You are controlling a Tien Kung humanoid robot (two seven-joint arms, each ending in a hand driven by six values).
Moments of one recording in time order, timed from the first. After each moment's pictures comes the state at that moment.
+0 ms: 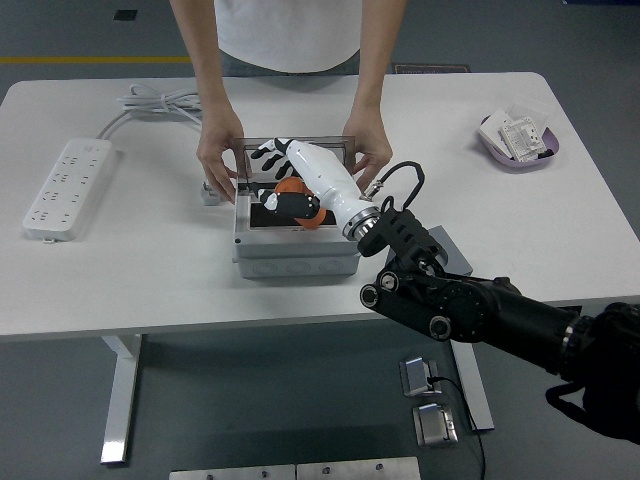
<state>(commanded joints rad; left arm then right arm) -0.12 0.30 -0.76 -0.21 0.94 0.10 0.23 0.87 -0.03 0.29 0.90 -1.42 -0.54 0.07</state>
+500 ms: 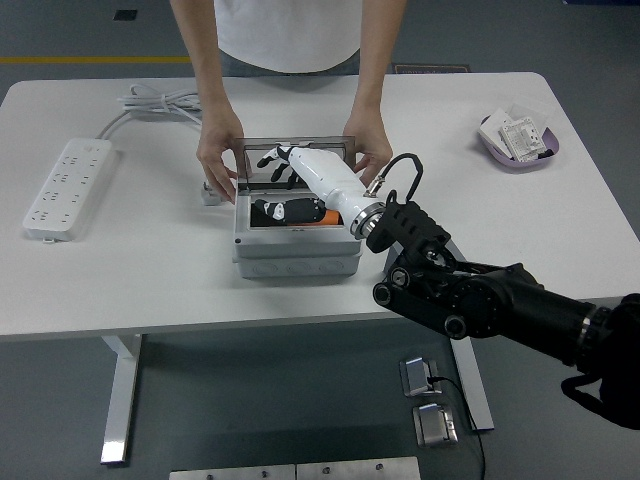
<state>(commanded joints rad) -0.10 0.29 -0.76 -0.21 0.94 0.10 0.23 0.87 -0.10 0.33 0.99 -1.48 -0.46 -0.01</state>
